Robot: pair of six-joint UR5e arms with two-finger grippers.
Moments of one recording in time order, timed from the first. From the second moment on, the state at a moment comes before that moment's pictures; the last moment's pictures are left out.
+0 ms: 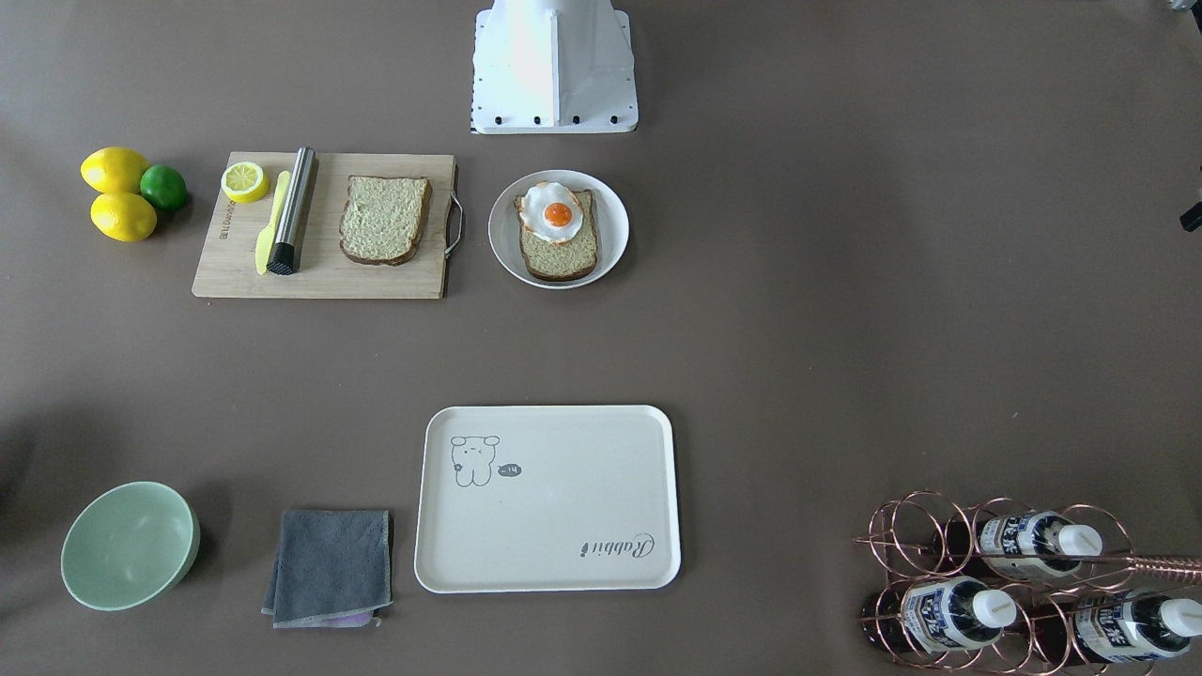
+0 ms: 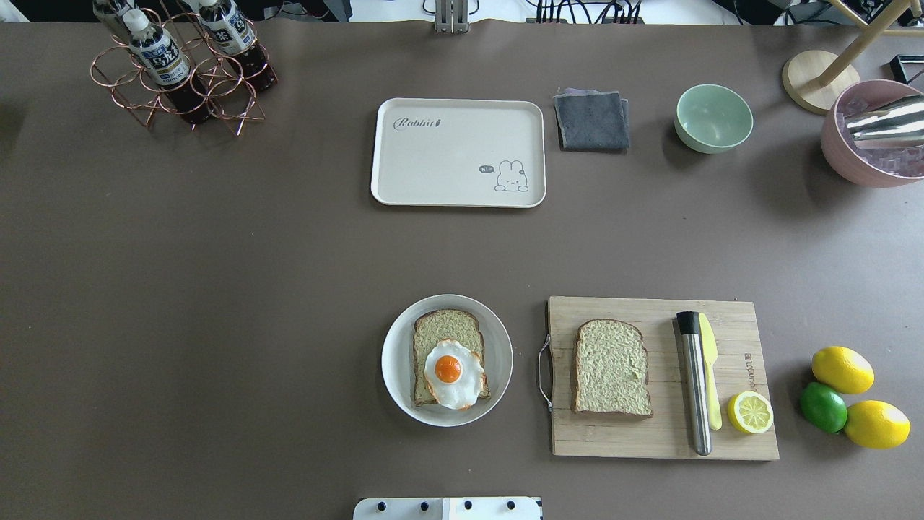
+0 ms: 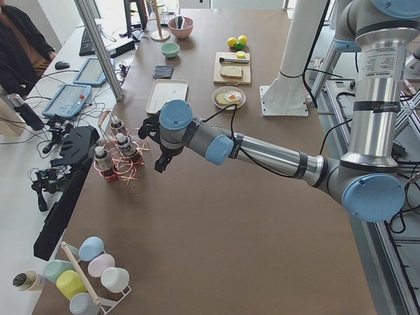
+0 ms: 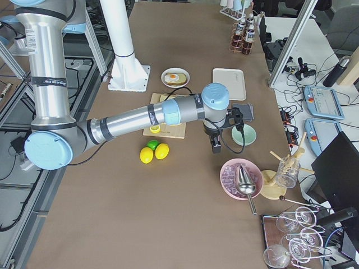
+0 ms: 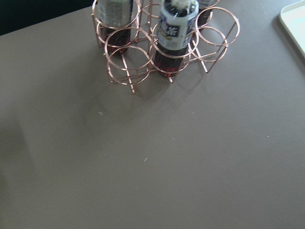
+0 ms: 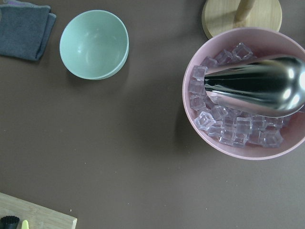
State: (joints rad) left arm -1.49 -1.60 -1.82 -1.87 -2.53 -0.03; right arm 1.52 -1.52 1.85 -1.65 2.47 0.03
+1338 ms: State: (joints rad) left arm -1.01 -1.68 -1.91 -2.23 -2.21 -0.84; right arm 1.21 -1.43 2.02 -1.63 2.43 0.56
